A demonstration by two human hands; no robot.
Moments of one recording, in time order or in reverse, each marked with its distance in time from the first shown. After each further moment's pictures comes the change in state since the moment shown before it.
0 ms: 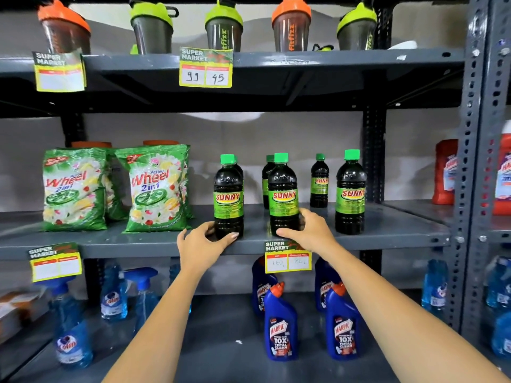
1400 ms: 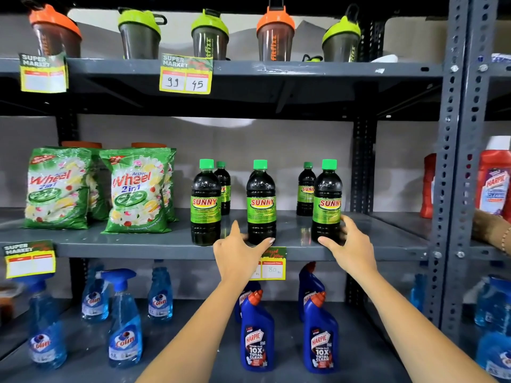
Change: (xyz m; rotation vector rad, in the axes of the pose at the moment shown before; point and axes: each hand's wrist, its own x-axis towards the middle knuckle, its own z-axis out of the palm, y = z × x) left_hand -0.036 0.089 0.089 -0.037 0.056 -0.022; right_hand -0.023 0.081 -0.086 -0.053 0.291 0.028
